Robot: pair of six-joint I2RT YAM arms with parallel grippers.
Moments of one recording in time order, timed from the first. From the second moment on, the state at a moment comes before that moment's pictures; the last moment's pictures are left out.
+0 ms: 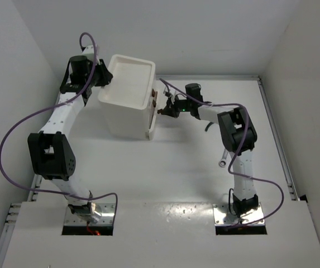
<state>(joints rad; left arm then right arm) -0.02 1.74 1.50 -0.16 0.24 -0.20 0.35 2.25 1.47 0.20 -0.83 -0.45</state>
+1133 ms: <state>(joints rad) -0.02 1.75 1.50 -0.16 0.26 -0.22 -0.01 2.04 1.35 -0.19 -0.82 -0.60</state>
